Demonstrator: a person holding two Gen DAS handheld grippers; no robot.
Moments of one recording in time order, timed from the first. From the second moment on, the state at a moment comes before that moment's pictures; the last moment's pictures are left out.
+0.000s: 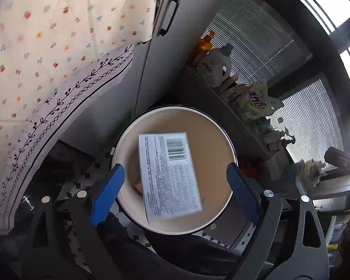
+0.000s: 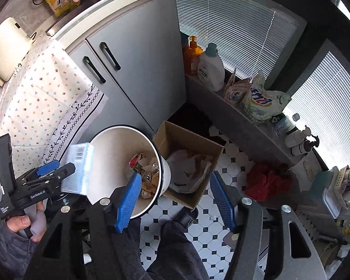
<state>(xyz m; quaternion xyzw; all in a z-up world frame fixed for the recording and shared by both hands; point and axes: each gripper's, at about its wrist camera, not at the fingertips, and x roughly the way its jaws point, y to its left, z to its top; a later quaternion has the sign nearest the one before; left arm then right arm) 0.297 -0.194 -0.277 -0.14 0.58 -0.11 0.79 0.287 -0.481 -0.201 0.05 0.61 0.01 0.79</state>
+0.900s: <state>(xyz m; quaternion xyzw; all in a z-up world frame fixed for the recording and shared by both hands) 0.265 0.011 -0.123 -0.19 0.42 0.04 0.89 0.363 -0.298 -0.120 0.04 0.53 0.18 0.83</state>
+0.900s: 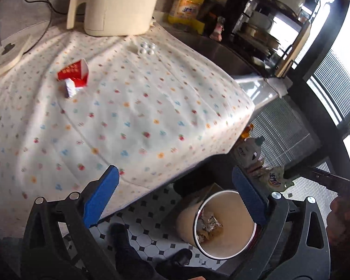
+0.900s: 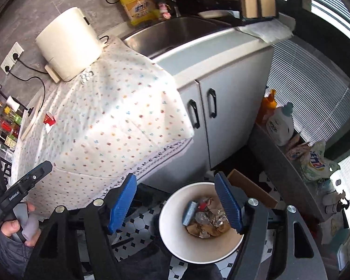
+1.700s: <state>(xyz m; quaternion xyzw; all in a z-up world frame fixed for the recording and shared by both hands) 0.322 0.171 -0.119 -0.19 0.40 0.08 0.89 0.422 -0.105 -0.080 0.02 0.47 0.22 0.85</state>
